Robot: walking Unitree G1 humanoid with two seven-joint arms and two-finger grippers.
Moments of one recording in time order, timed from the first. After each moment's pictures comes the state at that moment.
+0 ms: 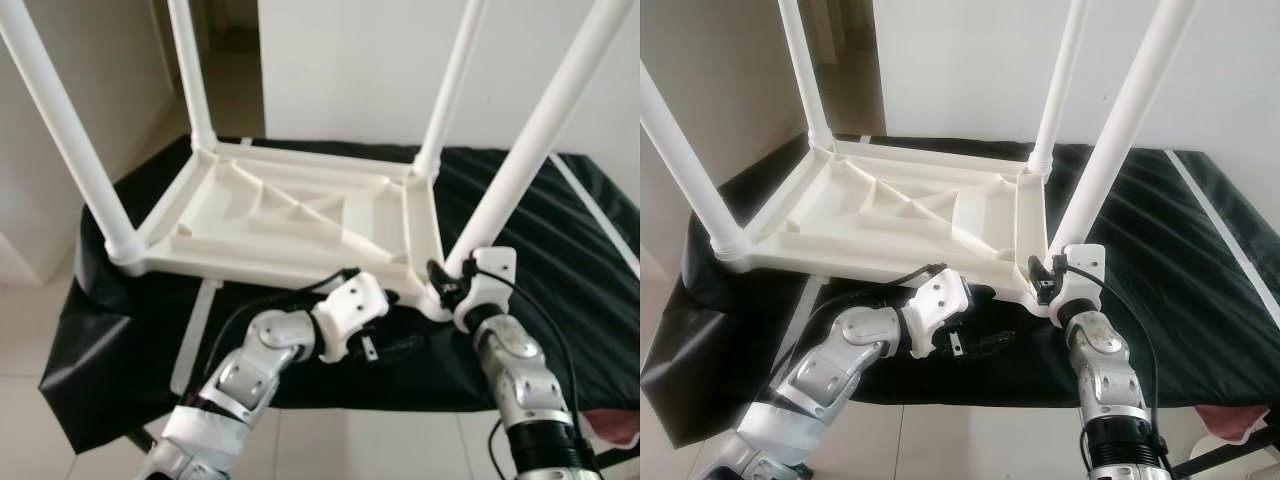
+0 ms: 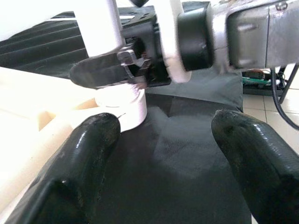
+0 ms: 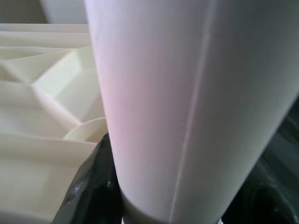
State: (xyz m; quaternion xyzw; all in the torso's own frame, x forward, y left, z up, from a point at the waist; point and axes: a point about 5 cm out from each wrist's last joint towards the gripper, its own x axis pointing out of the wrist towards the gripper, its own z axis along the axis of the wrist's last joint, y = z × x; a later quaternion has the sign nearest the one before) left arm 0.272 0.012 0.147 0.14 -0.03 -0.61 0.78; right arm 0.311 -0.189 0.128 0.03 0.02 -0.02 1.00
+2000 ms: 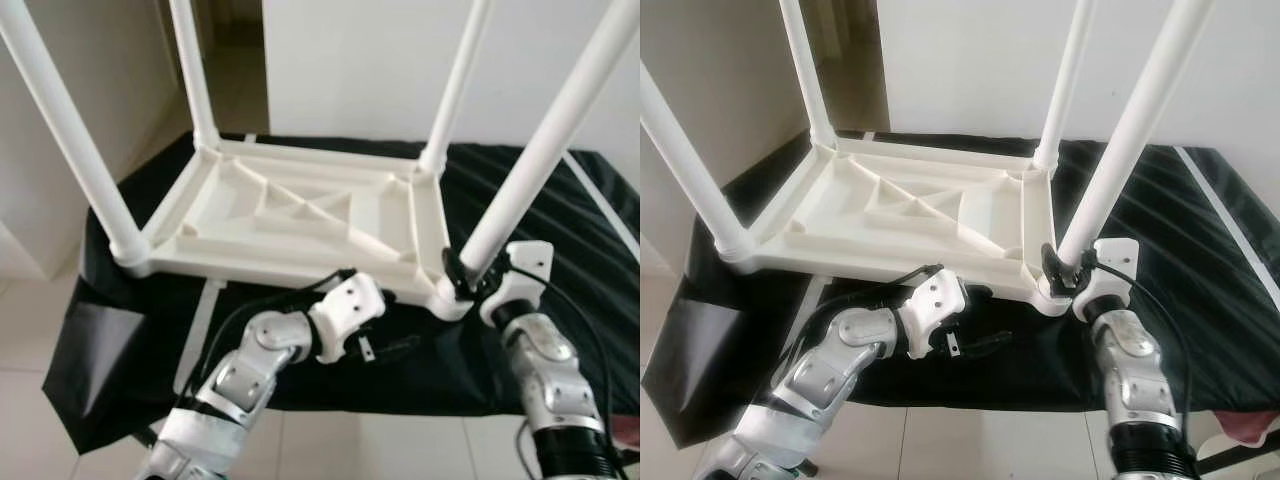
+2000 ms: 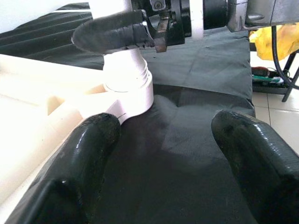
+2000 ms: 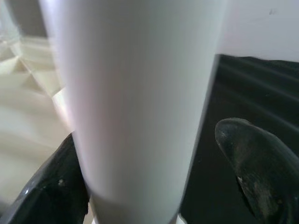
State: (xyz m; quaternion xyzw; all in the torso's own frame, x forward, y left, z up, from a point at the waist) left arm 0.271 0.016 0.145 0.14 -0.02 -0.60 0.78; right arm 0.300 -0.223 0.142 -0.03 -0.04 0.09 0.99
